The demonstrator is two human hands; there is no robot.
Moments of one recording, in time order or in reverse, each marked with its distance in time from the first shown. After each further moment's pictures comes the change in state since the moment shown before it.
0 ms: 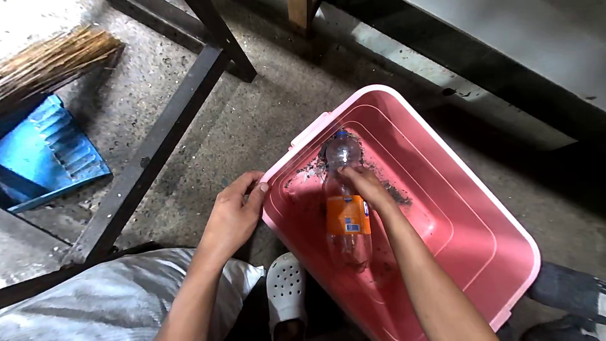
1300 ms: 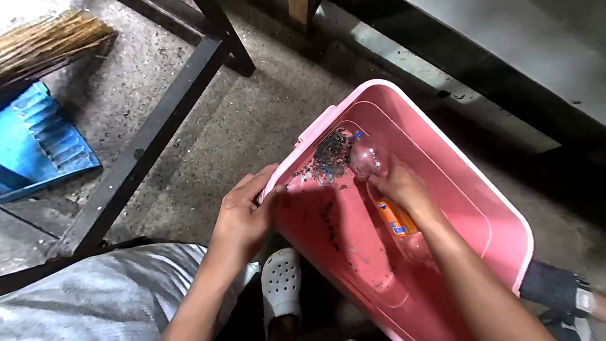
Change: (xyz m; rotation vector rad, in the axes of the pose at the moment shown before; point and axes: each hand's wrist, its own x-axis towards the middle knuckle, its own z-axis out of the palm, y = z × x) left_hand -0.024 0.031 0.011 -0.057 0.056 0.043; right_hand -0.042 -0.021 -0.063 -0.842 0.236 0.042
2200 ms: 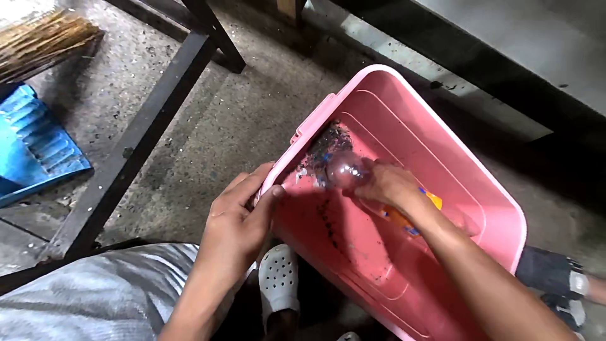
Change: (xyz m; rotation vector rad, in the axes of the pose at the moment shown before) left_hand -0.020 0.021 0.000 -0.021 0.021 0.113; right_hand -0.023 -0.011 -0.003 -0.224 -0.139 -0.178
